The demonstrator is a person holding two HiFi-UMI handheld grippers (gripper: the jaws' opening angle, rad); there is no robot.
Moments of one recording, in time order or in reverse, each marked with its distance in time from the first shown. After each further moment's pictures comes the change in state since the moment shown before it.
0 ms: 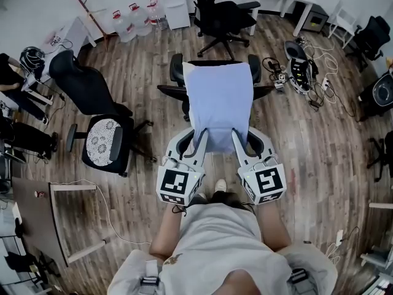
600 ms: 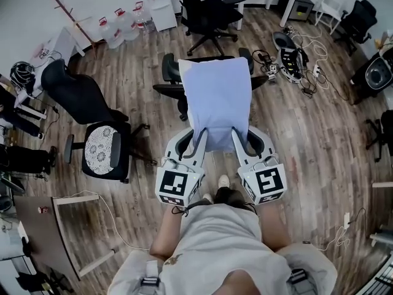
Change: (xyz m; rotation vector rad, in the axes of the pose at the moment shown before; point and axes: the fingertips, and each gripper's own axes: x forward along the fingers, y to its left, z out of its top) left arm -0.018 0.003 -0.002 0.006 -0.007 -0.097; right arm -0.011 0.021 0.001 0.011 -0.005 -0.103
